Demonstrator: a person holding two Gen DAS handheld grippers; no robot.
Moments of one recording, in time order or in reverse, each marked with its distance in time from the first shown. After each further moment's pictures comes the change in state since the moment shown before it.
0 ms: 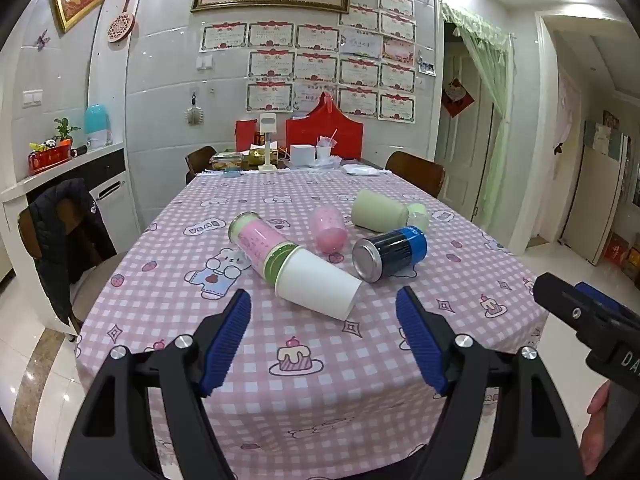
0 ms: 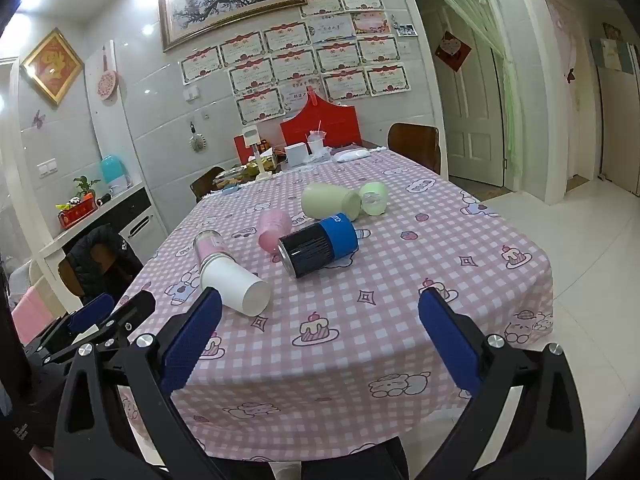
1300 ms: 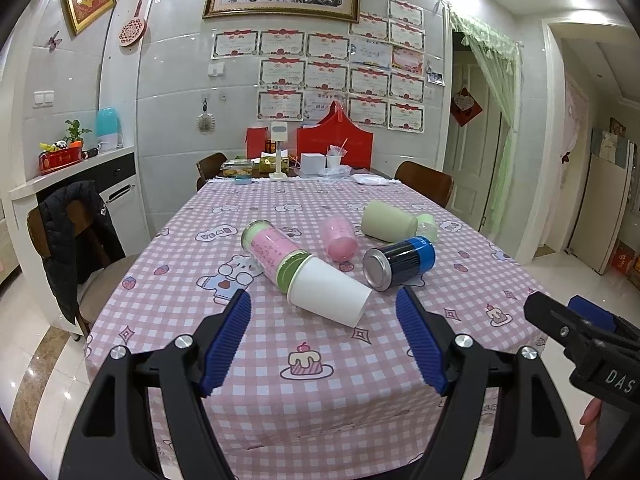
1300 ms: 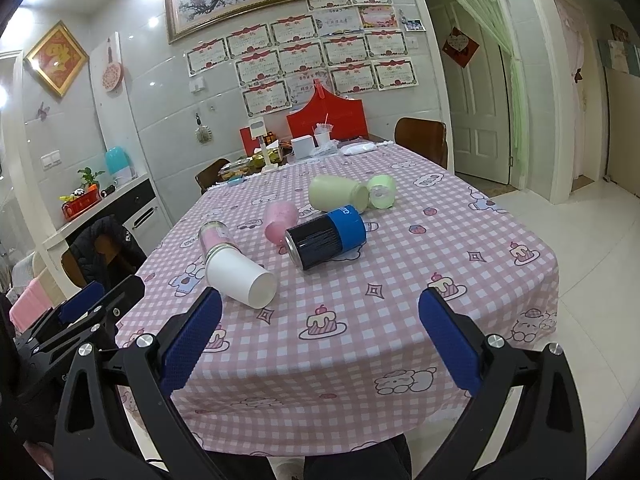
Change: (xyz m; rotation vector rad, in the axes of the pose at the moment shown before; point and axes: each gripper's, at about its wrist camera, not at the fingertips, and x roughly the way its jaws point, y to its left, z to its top) left arm -0.008 0.005 0.006 -0.013 -0.038 0.033; right arm 0.006 0.006 -0.004 -0.020 0.027 0.017
